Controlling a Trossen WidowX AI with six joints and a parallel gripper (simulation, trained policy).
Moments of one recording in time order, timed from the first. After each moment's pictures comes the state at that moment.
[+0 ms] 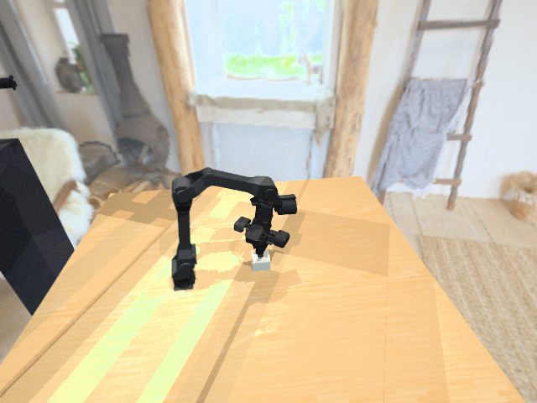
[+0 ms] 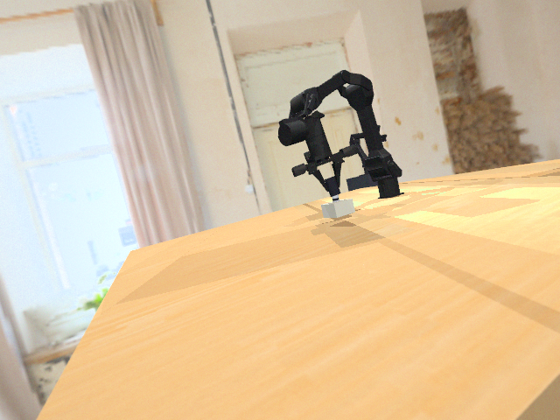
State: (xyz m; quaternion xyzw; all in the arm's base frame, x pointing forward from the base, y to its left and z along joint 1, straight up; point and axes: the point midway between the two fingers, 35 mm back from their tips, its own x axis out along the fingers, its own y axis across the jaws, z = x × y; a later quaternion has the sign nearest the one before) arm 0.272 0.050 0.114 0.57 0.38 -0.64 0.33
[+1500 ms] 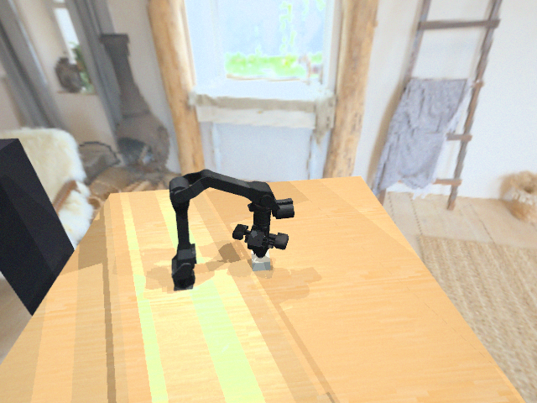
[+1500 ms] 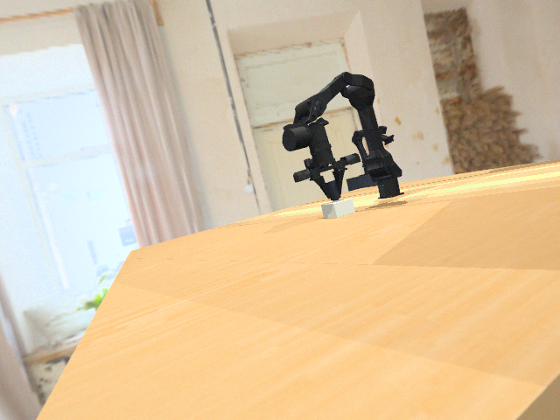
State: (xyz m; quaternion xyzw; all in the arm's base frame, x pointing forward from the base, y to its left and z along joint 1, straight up) arm 0.271 0.049 0.092 0.56 0.42 -0.60 0.39
